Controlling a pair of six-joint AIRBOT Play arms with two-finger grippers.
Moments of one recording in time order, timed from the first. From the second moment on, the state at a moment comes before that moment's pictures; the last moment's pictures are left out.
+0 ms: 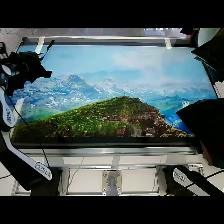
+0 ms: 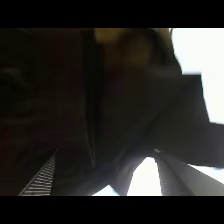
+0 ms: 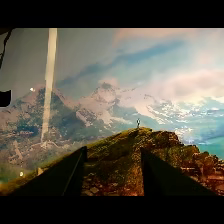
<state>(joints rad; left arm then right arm) 0.39 -1.99 1.92 1.60 -0.57 -1.32 -0.25 -1.09 1.72 -1.02 1.39 1.66</state>
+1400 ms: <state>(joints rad) 0.36 -2.05 2.01 2.07 -0.61 -1.51 -0.17 -1.16 1.73 -1.04 1.36 1.63</state>
